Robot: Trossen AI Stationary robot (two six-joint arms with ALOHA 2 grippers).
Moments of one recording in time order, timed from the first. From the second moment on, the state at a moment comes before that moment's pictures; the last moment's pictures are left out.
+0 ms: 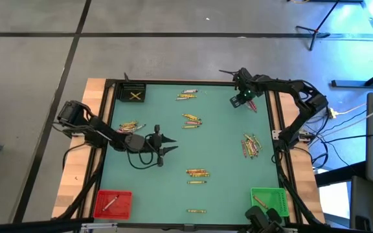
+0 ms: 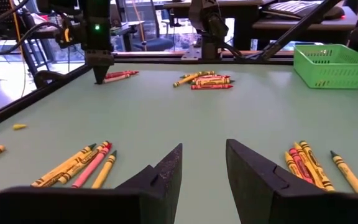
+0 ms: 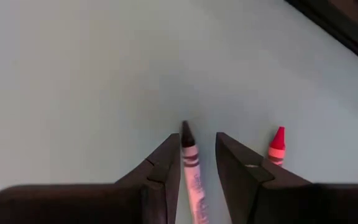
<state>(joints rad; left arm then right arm) -0.24 1.64 0.35 1.12 -0.42 -0.04 -0.93 1.68 0.91 -0.55 0.08 0.05</state>
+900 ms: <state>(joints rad) -0.24 1.64 0.35 1.12 -0.43 -0.04 -0.90 1.68 0.90 -0.59 0.04 -0.05</state>
